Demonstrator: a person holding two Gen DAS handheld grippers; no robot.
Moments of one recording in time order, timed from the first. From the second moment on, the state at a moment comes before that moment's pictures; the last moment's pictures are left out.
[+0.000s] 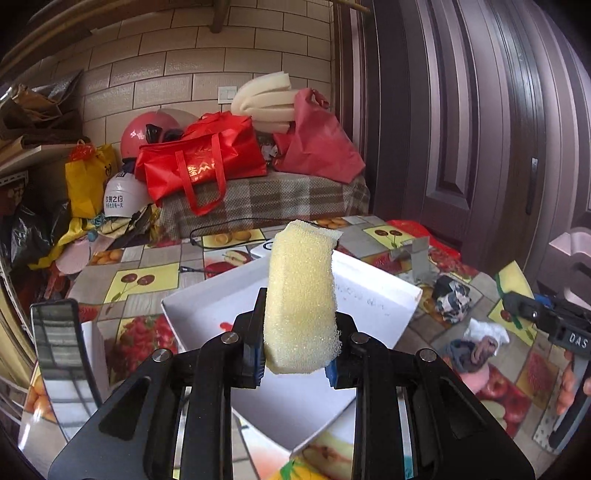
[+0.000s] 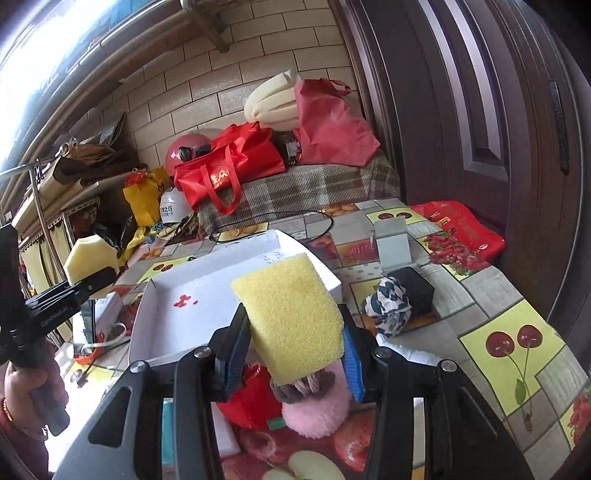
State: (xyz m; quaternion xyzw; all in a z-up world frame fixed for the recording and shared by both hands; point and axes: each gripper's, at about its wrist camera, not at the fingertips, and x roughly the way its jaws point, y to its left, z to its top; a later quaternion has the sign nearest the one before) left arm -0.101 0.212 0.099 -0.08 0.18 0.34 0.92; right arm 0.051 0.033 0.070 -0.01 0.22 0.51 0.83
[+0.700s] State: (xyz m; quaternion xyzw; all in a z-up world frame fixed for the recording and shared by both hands) left arm -0.054 0.298 0.060 -0.13 0.25 0.37 0.89; right arm 0.064 0.181 0.083 -0.05 0.29 0.54 0.79
